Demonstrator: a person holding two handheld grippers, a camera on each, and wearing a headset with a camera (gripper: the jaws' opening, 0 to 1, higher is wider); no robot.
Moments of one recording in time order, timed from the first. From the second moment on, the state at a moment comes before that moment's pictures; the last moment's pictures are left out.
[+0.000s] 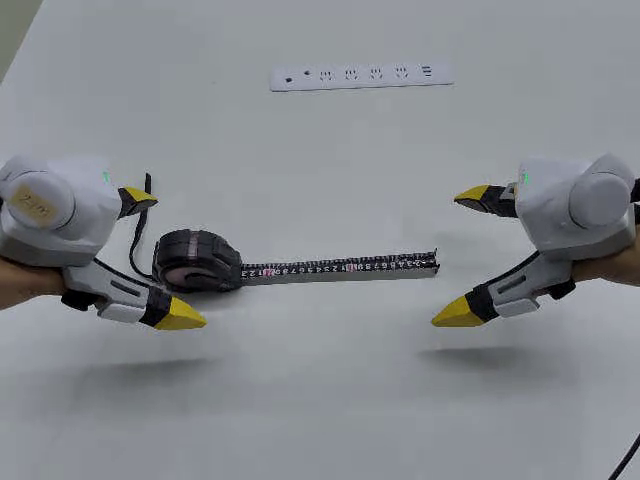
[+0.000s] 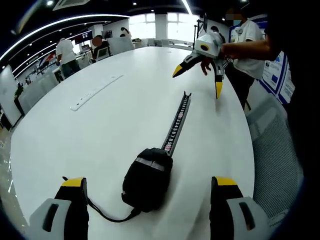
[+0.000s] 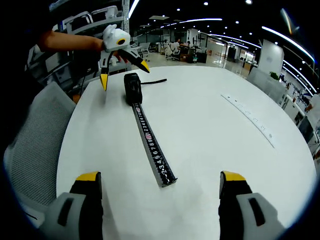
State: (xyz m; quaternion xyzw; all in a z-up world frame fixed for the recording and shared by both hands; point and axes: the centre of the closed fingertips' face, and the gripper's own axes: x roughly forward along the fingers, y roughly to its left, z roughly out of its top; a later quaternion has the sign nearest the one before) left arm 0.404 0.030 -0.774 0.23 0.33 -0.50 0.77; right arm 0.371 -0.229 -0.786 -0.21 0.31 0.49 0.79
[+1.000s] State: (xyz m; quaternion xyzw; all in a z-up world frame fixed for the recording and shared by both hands) left arm 0.371 0.030 -0.747 0.10 0.29 -0.40 0.86; right arm 0.334 -0.223 -0.769 -0.11 0.32 0.37 0.86
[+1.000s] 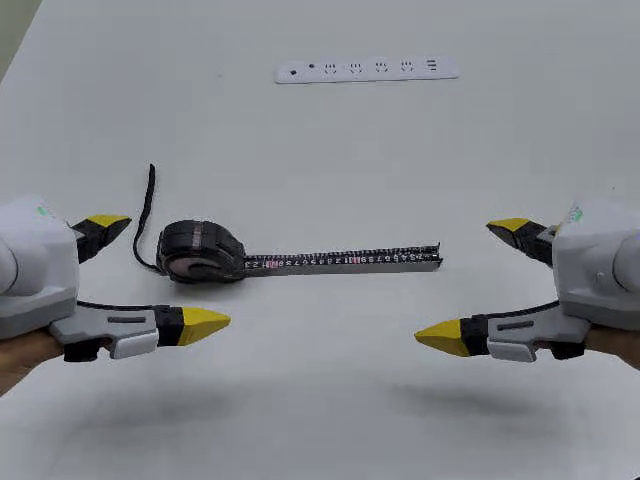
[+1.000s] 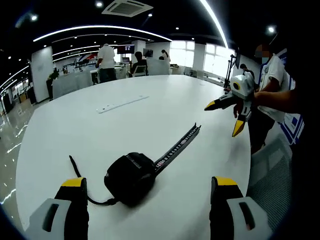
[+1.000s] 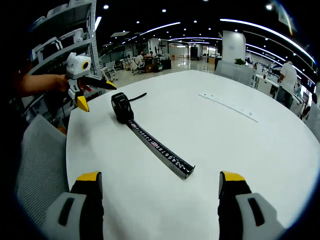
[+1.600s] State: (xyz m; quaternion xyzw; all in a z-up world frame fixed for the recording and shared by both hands) left arm 0.341 0.026 -0.740 0.06 0.28 -0.32 0.90; right arm 0.313 -0.210 -0.753 -0.06 0.30 0.31 0.90
